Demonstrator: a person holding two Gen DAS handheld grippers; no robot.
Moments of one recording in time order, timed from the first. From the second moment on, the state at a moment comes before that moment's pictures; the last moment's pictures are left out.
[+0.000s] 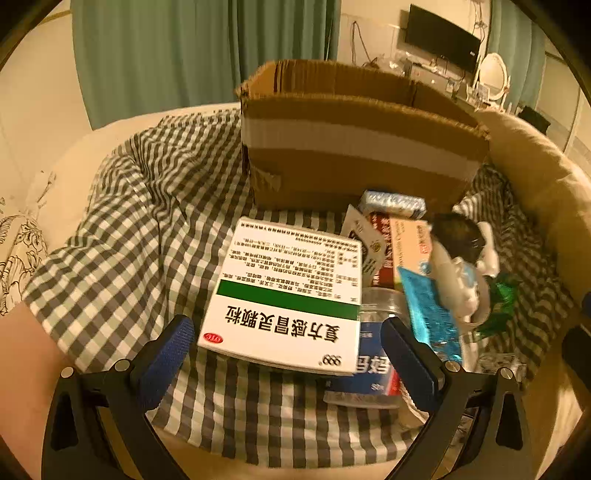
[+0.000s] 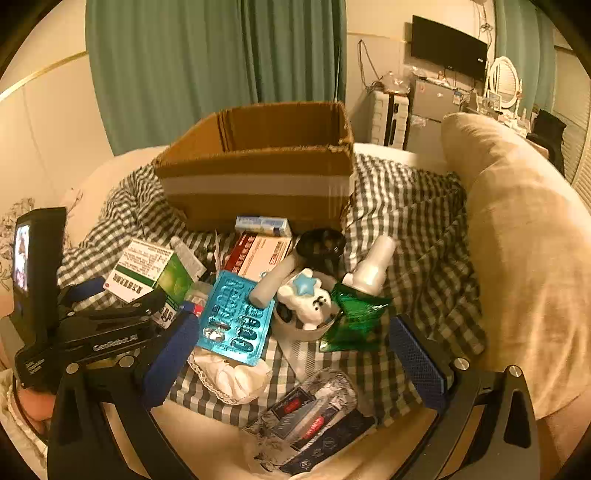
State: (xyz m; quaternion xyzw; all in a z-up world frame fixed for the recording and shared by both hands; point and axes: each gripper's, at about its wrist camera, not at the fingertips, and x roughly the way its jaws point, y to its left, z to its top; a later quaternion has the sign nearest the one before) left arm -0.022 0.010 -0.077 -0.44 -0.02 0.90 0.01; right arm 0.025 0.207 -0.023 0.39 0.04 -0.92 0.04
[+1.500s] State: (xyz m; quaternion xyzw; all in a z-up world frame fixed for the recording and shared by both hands) left arm -0.028 -0.027 -0.092 -0.45 -0.12 0.88 0.03; right arm -0.014 0.171 -0.092 0.49 0.01 -0.87 0.08
